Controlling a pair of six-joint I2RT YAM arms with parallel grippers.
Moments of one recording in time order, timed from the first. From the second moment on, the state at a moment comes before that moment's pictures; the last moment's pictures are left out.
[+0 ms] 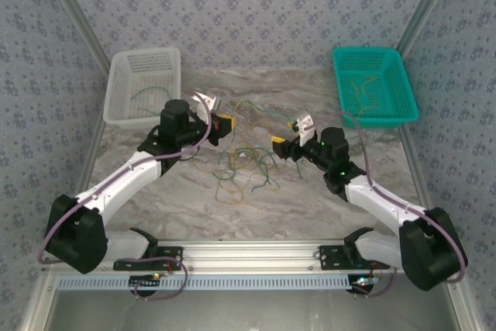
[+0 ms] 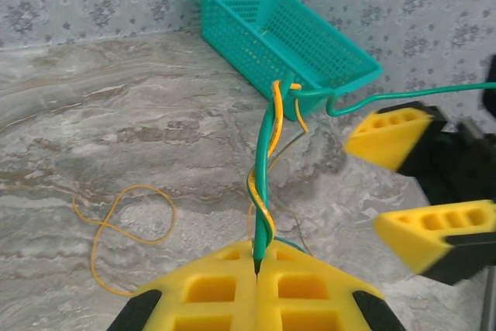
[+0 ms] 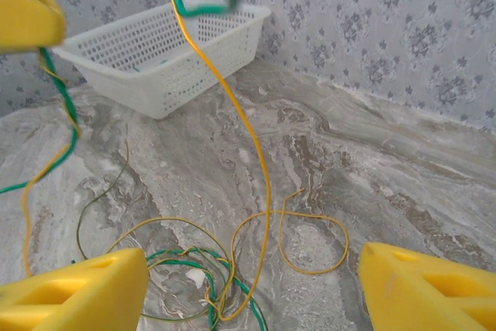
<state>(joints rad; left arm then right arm) -0.50 1.28 0.89 0.08 0.48 -0.27 0.45 1.19 0.54 0.44 -0.31 -0.03</state>
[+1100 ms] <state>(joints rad) -0.50 1.14 0.73 0.20 0.34 -0.32 0.42 1.45 0.85 0.51 -0.41 0.15</state>
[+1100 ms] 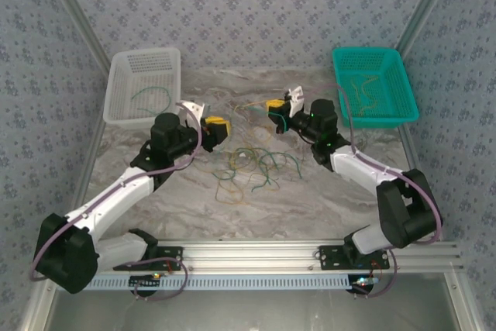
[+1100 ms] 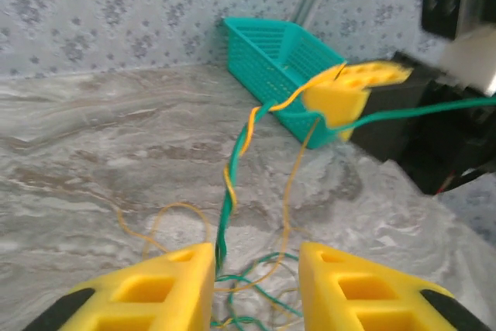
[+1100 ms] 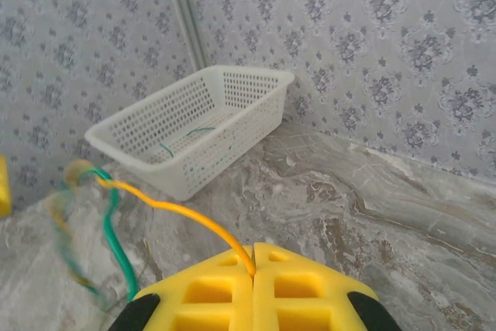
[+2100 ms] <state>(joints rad) -0.52 0.94 0.63 0.26 0.35 -0.20 0.44 1.31 1.04 0.09 -0.33 0.30</state>
